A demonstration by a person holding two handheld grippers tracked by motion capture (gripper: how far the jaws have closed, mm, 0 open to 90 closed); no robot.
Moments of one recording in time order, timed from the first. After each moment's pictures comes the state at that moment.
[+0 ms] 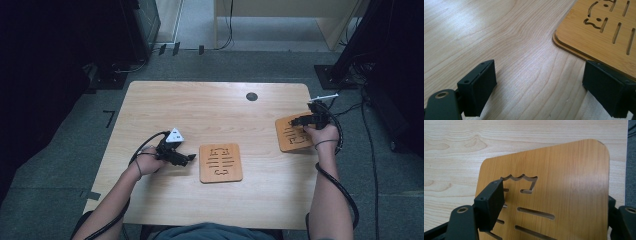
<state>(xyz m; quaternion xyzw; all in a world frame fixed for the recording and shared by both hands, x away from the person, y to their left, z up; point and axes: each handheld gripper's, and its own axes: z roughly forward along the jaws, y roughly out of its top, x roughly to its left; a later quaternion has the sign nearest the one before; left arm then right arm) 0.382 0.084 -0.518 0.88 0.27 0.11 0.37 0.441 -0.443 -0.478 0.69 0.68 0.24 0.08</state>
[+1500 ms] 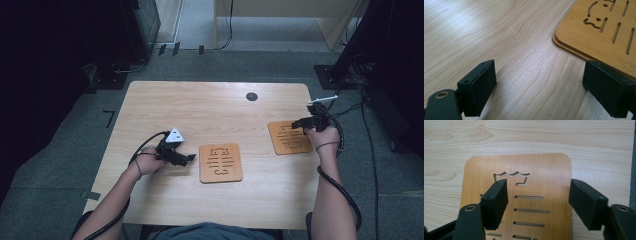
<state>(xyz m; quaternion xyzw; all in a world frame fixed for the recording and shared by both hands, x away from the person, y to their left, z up) 0.382 0.085 -0.518 0.88 0.26 0.11 0.37 0.431 -0.438 -0.476 0.69 0.68 0.24 0.07</state>
